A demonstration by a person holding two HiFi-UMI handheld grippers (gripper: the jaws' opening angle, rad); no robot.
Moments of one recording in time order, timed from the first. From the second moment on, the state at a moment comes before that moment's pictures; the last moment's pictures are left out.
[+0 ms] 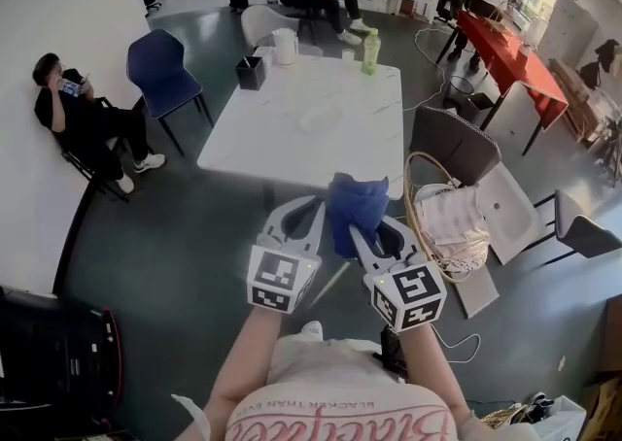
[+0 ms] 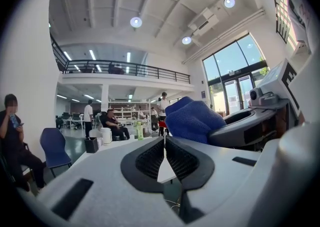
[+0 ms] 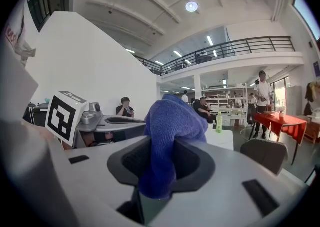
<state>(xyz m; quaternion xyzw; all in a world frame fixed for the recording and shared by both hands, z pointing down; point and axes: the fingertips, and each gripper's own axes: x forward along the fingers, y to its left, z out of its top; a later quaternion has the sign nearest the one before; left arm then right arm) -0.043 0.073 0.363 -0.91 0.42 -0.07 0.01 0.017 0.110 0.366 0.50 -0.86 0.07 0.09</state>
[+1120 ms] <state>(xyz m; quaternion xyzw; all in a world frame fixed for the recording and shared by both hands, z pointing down) -0.047 -0.142 0.402 -0.90 0.44 -0.05 -0.03 0.034 -0.114 0.402 0.50 -0.86 0.09 0.11</state>
